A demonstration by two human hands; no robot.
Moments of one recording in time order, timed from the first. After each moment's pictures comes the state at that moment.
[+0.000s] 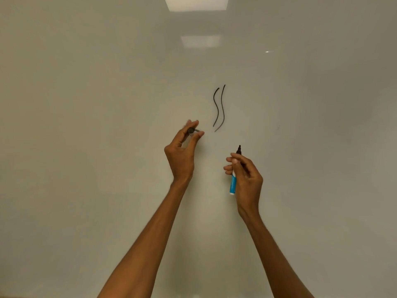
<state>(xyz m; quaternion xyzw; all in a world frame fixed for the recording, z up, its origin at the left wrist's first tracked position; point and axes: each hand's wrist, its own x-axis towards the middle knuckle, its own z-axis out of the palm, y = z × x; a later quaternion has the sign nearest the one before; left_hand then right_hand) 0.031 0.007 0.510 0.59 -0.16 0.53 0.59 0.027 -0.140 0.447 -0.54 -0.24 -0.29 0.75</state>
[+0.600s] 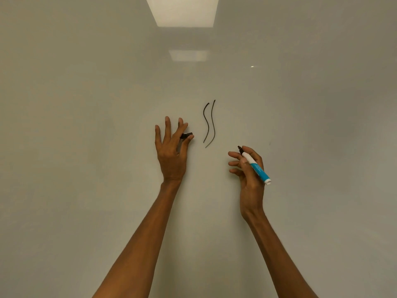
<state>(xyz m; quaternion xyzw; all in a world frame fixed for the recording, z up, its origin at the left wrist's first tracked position) 0.109 0.031 0.530 0.63 -0.17 0.70 0.28 0.057 -0.160 0.487 -0.48 -0.28 -0.30 0.77</state>
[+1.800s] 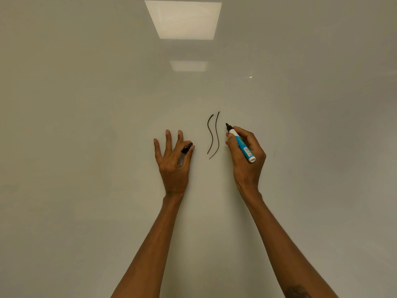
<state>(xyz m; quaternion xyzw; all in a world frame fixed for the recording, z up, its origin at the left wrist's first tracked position) 0.113 0.035 0.525 0.61 -0.16 0.74 0.26 0.075 -0.134 0.562 -0.54 -0.25 -0.46 0.66</state>
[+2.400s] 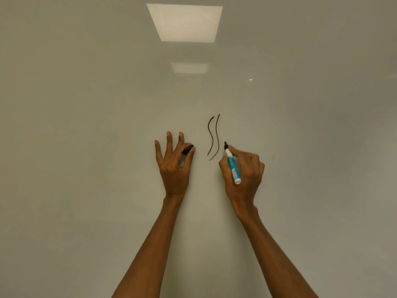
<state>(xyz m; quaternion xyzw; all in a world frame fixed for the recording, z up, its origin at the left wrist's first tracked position) 0.113 0.035 0.527 0.61 -0.14 0.74 0.25 0.092 -0.134 0.520 -0.64 -0.17 -0.66 0.35</state>
